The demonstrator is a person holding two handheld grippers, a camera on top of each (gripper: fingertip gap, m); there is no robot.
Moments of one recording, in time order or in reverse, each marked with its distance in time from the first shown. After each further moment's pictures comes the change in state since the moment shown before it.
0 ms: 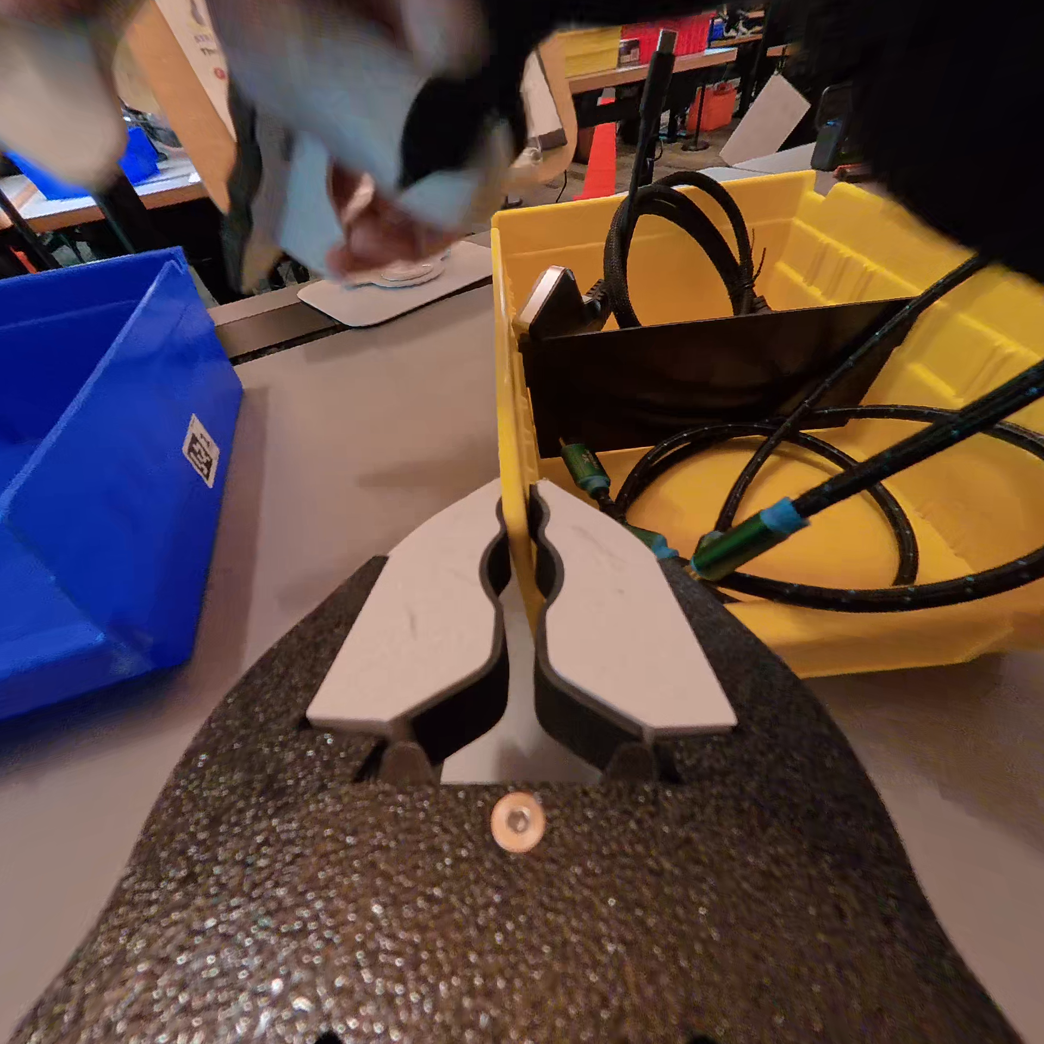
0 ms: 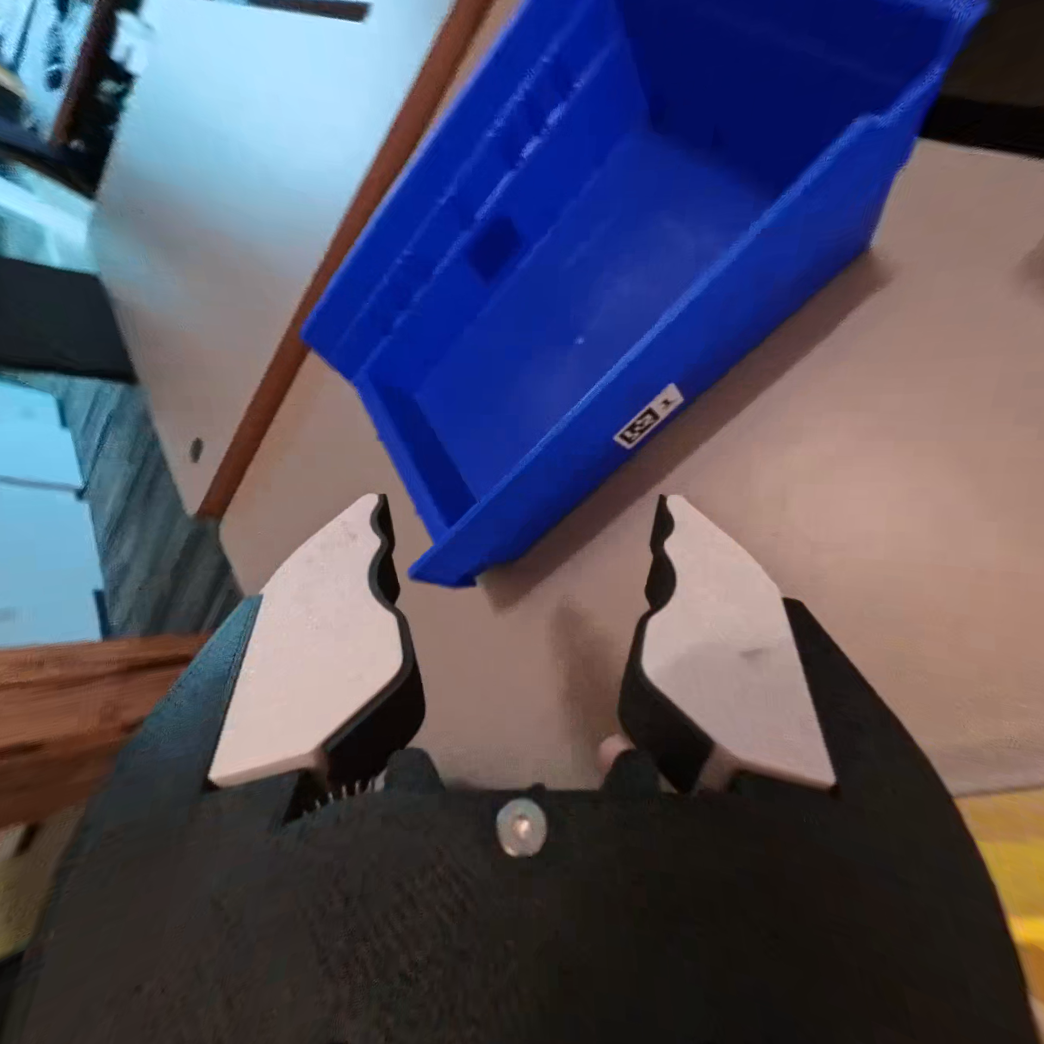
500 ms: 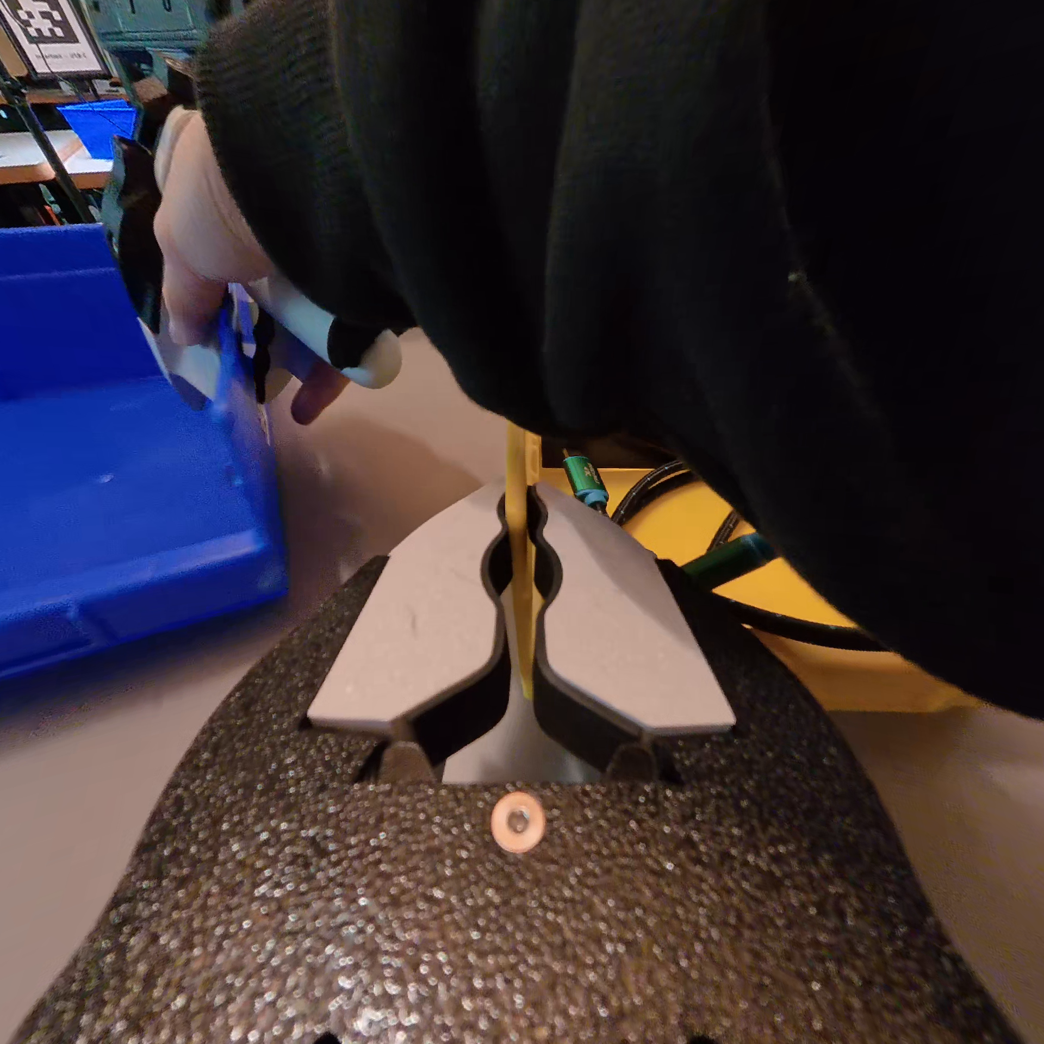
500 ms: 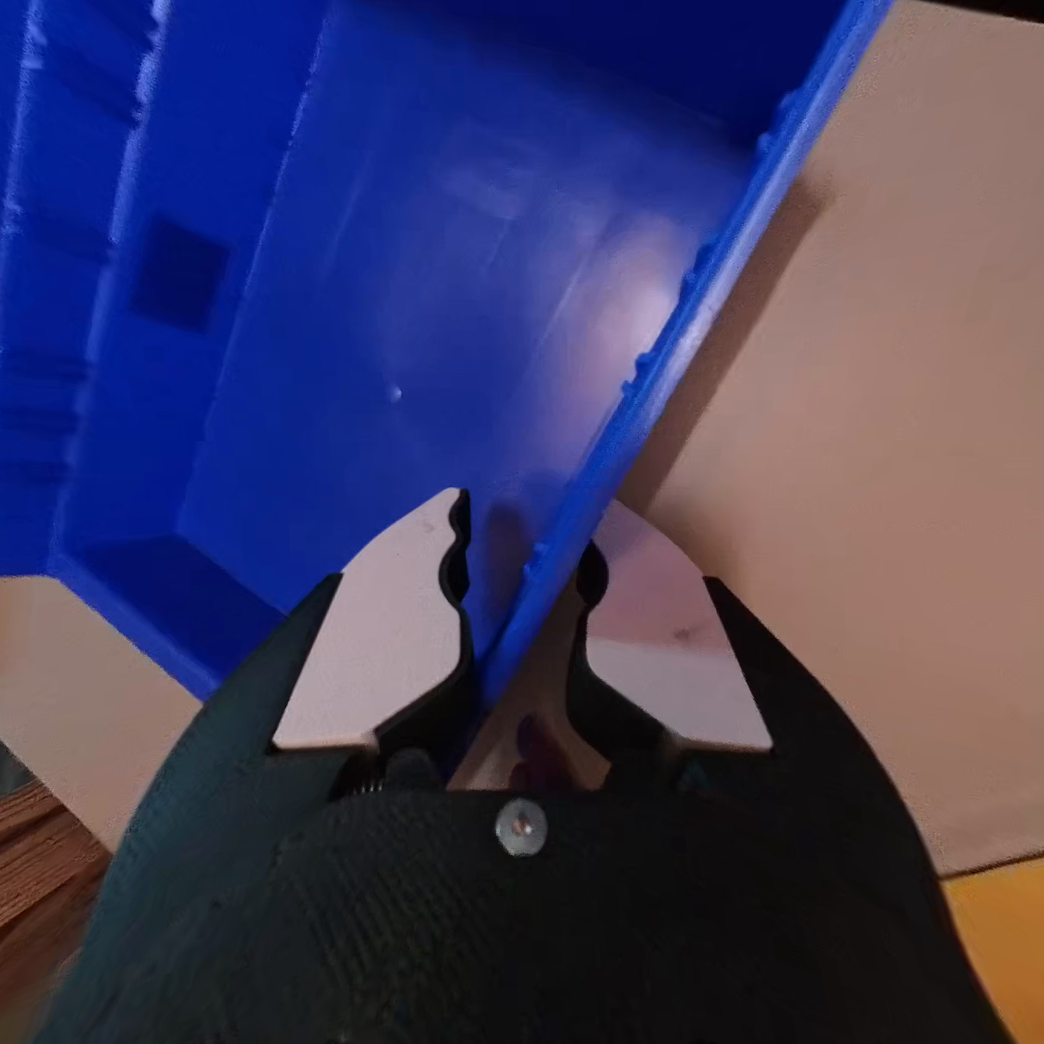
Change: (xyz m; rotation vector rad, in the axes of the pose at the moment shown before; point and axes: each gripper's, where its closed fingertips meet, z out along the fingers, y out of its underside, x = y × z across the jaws) left arm -0.041 0.006 -0.010 0.030 -0.042 -0.109; right arm 0.060 -0.005 0.121 -0.171 0.335 0.101
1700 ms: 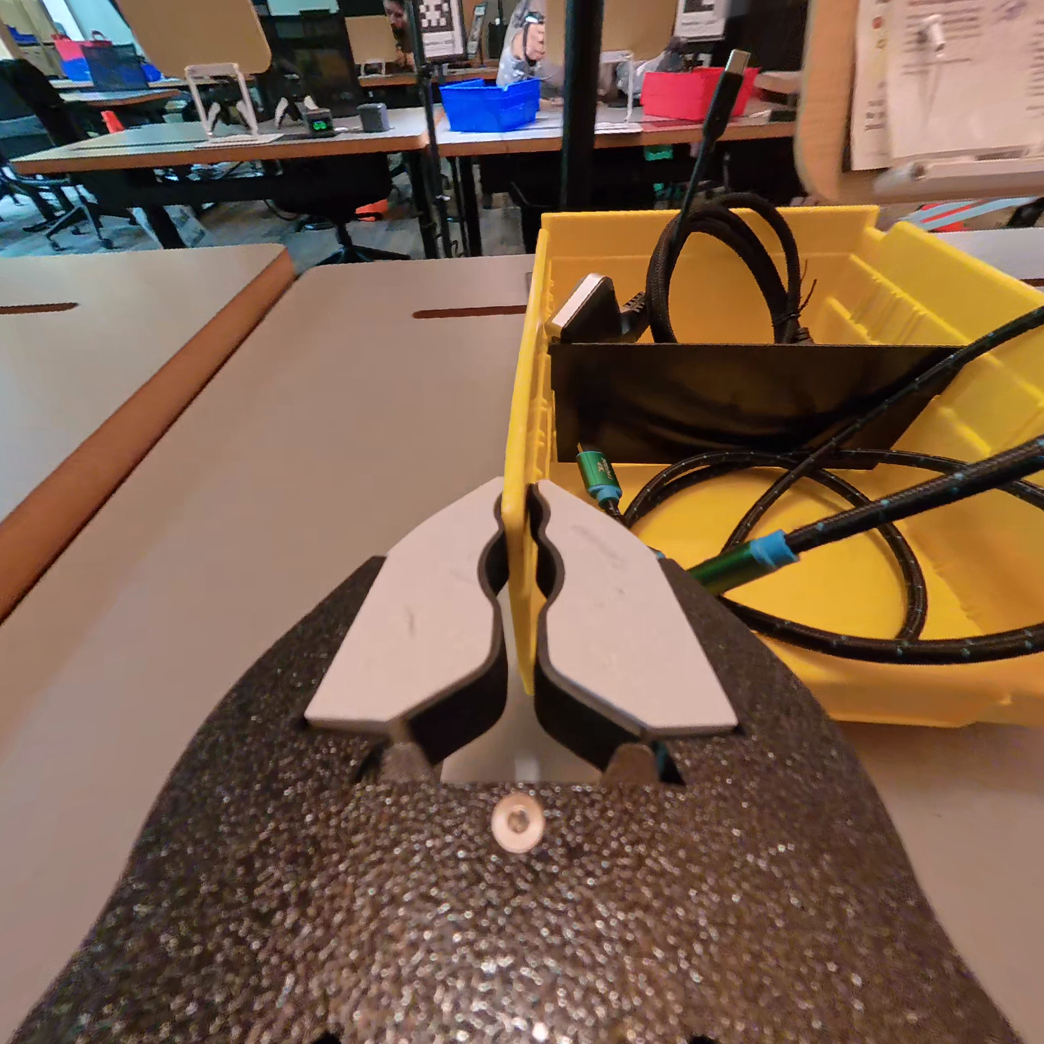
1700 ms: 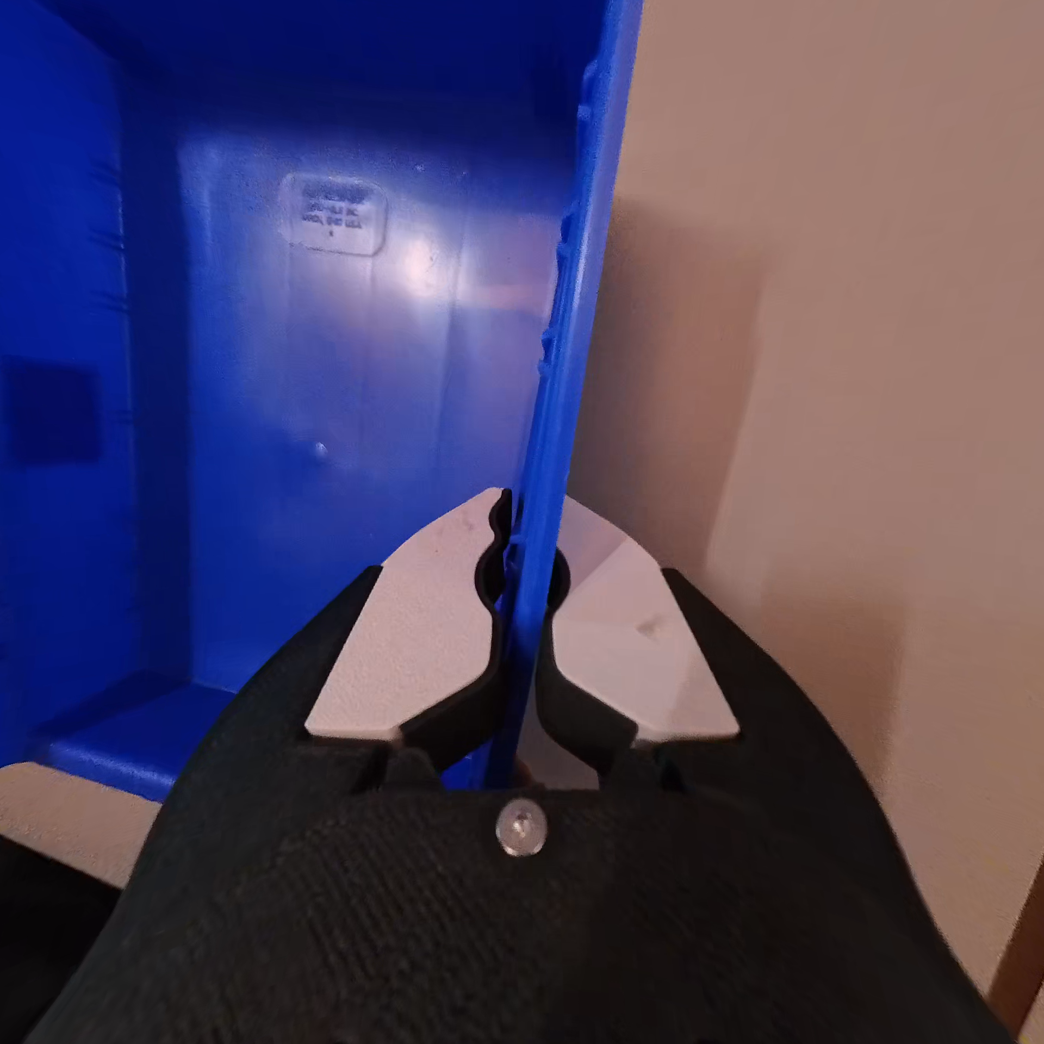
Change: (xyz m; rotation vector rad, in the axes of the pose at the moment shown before) left arm -0.215 0.018 -0.077 -0.028 -0.426 -0.064; right arm 0.485 0.222 -0.320 0.100 0.219 0.232
